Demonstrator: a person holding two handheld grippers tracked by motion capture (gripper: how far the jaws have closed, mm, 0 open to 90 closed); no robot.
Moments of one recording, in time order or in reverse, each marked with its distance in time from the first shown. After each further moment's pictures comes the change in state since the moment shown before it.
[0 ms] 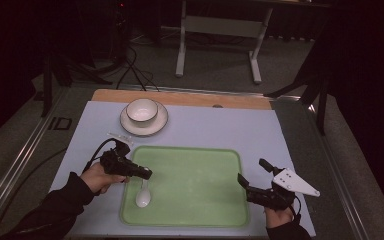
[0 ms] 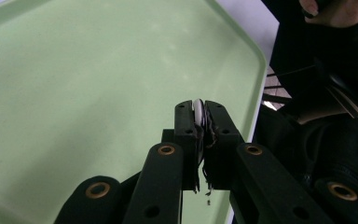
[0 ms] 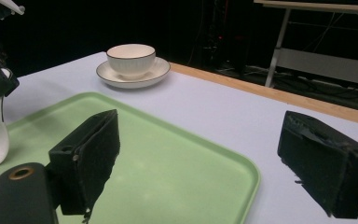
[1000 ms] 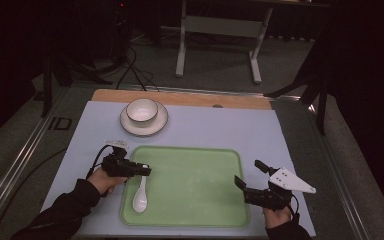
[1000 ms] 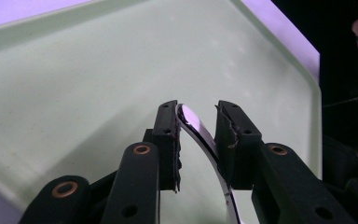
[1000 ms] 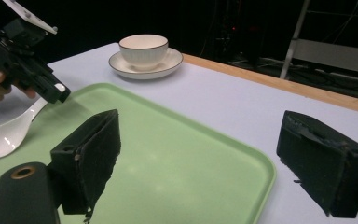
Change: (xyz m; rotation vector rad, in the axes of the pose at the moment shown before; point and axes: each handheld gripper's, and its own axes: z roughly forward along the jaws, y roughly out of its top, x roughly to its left) left arm 0.050 -0.036 0.026 -0.166 0.080 -0.047; right arm 0.002 -0.002 0.005 0.041 0.056 0.002
